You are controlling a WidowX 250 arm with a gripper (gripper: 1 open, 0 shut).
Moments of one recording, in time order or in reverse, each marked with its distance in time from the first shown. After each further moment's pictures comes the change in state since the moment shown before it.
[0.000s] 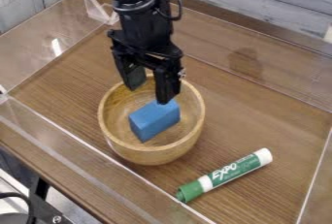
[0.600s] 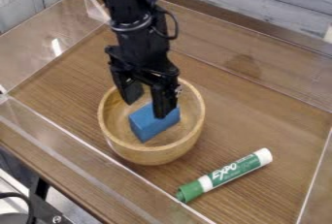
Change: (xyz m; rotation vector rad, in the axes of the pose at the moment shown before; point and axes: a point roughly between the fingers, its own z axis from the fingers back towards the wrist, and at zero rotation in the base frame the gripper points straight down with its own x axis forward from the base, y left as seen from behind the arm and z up) arm -0.009 0.001 -0.016 0.009 -0.007 0.011
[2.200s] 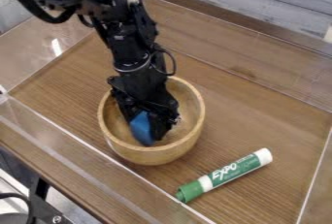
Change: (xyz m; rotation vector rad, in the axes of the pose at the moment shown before) arm -0.001 0.005 -0.043 0.022 -0.053 0.031
